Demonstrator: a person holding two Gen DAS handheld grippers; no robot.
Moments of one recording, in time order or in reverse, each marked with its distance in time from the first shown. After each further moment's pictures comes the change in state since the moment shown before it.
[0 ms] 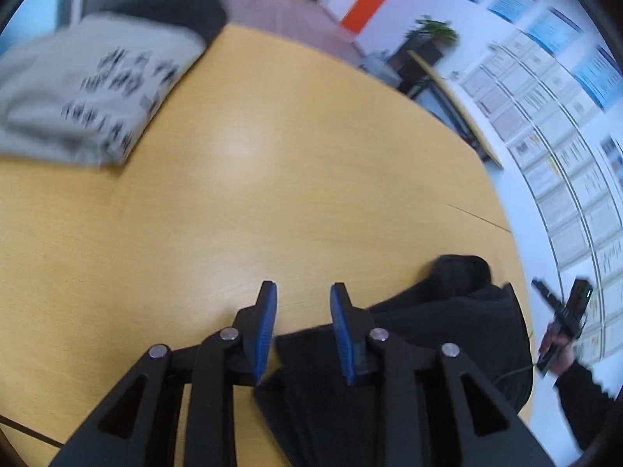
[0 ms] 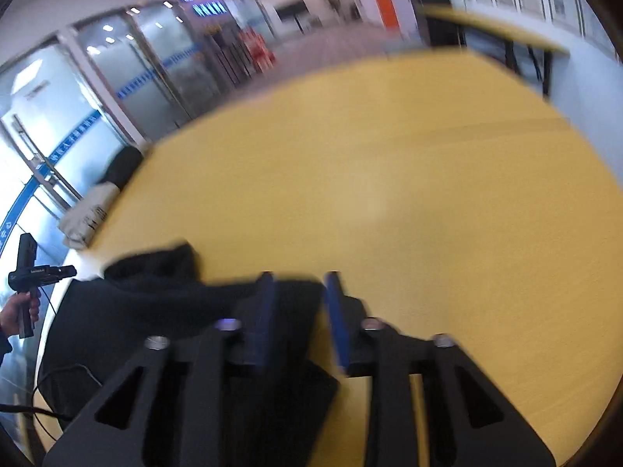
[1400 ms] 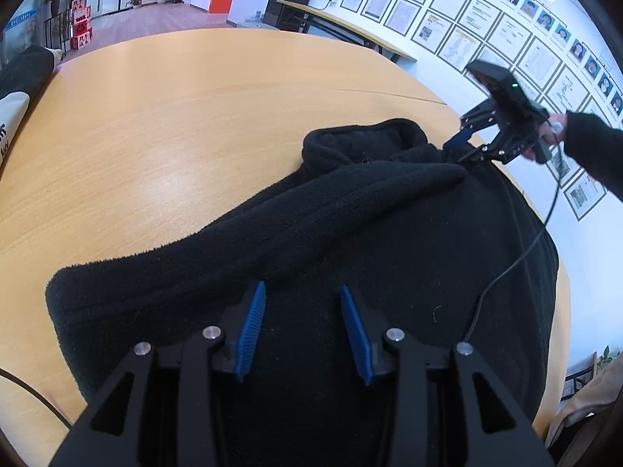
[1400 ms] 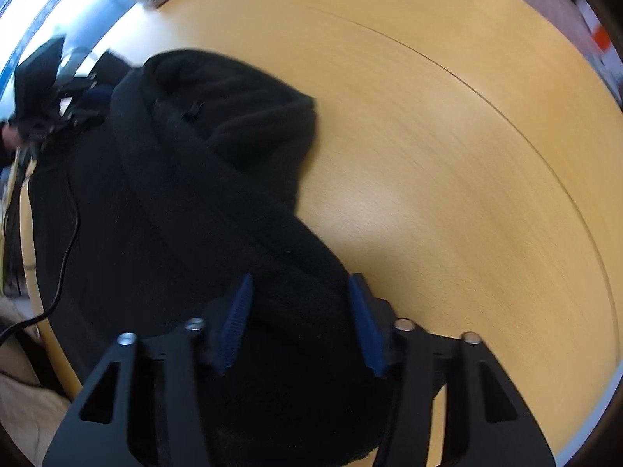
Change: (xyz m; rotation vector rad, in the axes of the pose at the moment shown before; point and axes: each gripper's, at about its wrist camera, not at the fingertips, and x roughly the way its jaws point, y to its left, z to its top) left arm 0.056 -0.111 -0.090 0.425 0.075 -0.110; right arm 0.145 0.103 -0.009 -0.720 0.780 0.174
